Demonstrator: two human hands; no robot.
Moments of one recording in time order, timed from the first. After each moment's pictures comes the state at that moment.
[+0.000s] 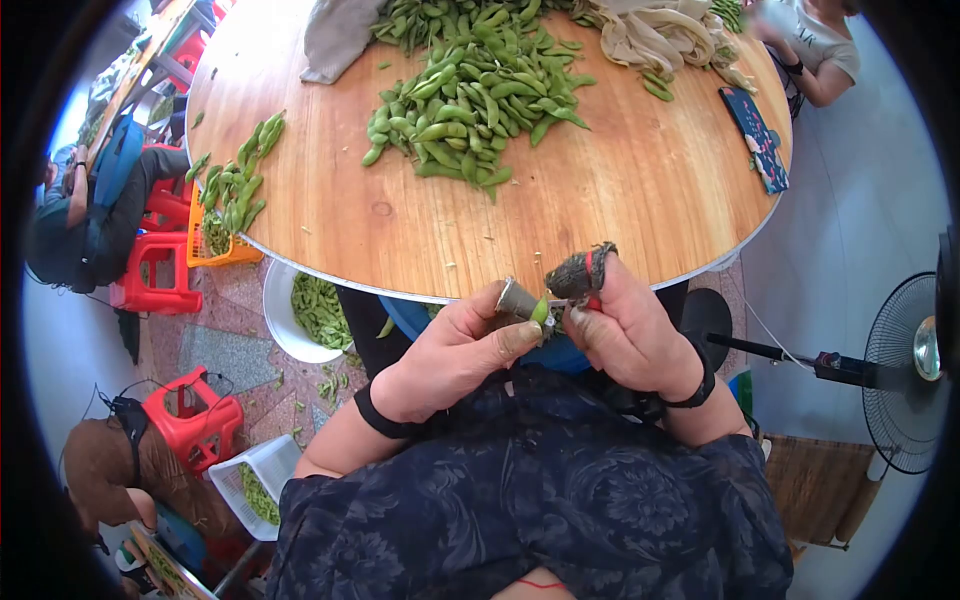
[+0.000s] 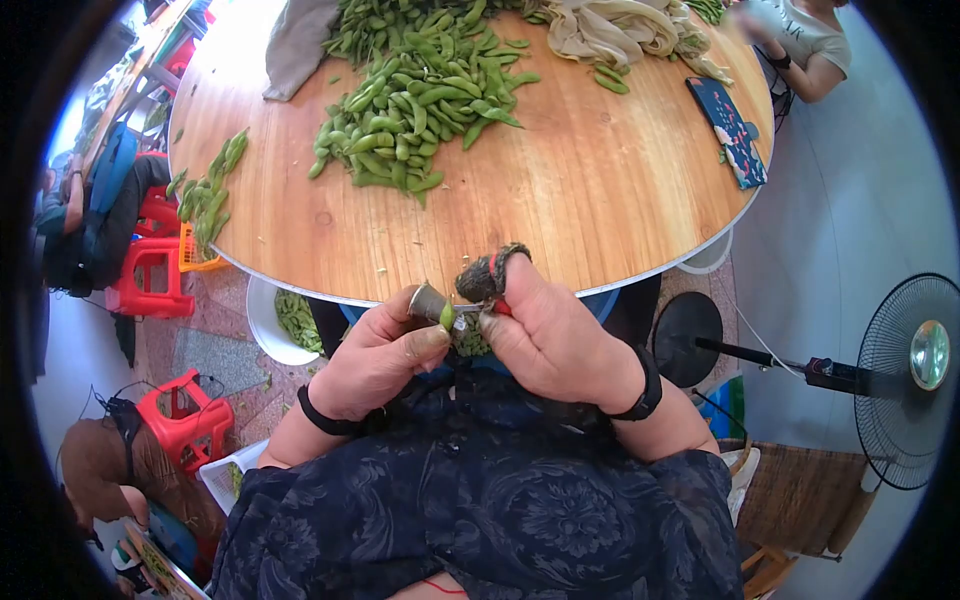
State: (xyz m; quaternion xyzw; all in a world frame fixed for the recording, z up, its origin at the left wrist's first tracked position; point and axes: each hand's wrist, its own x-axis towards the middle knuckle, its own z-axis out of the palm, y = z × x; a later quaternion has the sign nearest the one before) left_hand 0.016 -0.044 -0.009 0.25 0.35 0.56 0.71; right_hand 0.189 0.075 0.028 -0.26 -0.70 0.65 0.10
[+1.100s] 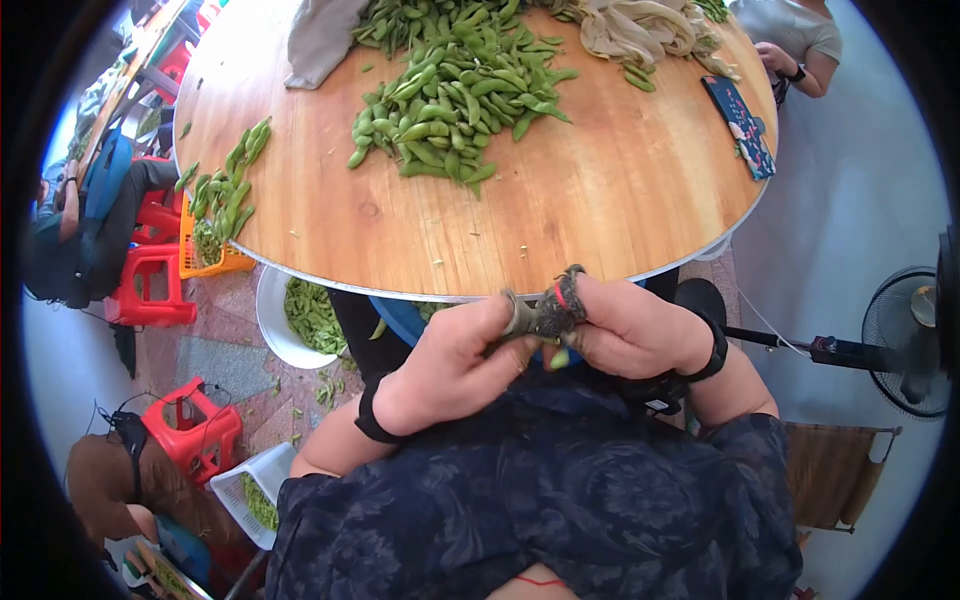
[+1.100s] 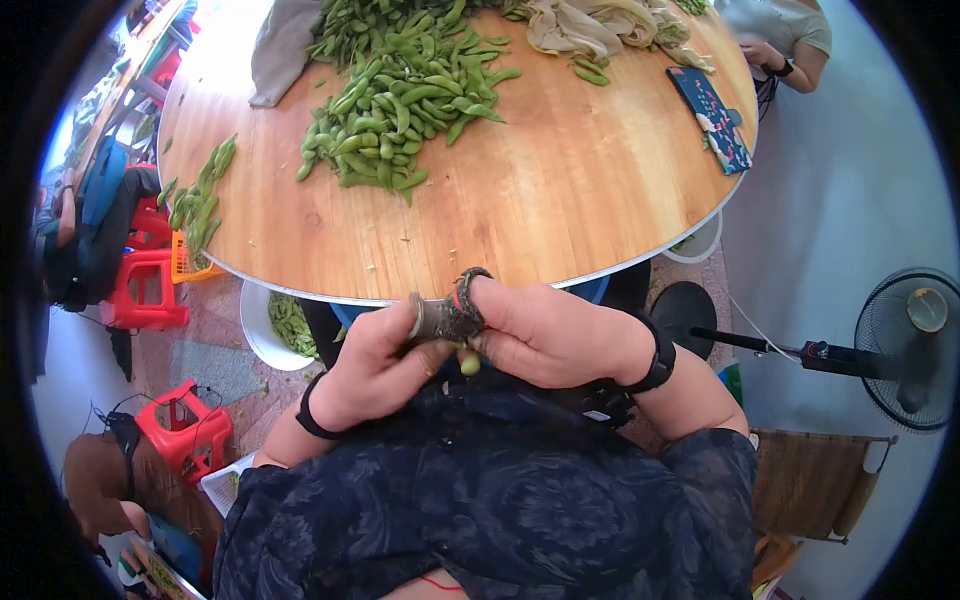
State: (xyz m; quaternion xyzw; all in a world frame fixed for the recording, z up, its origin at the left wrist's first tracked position) left_hand 0.021 -0.040 0.000 0.46 0.45 0.51 0.57; right_hand 0.193 0.091 0.024 -0.09 -0.82 0.57 0.05
